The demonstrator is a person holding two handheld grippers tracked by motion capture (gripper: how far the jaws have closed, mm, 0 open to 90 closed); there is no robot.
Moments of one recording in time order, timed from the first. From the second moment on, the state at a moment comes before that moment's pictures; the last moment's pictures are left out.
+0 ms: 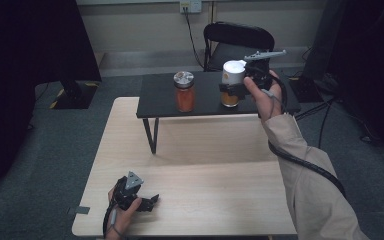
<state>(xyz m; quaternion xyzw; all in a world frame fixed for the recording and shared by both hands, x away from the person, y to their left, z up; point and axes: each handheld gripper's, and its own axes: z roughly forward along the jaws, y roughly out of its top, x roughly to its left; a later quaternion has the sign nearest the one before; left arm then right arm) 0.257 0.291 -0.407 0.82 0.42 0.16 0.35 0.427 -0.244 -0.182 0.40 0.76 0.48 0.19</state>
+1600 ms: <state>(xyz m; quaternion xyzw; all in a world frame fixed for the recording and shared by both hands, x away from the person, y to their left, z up) 0.257 0.291 -0.407 0.82 0.42 0.16 0.35 0.372 -0.269 -0.207 0.38 0.76 0.49 0.19</state>
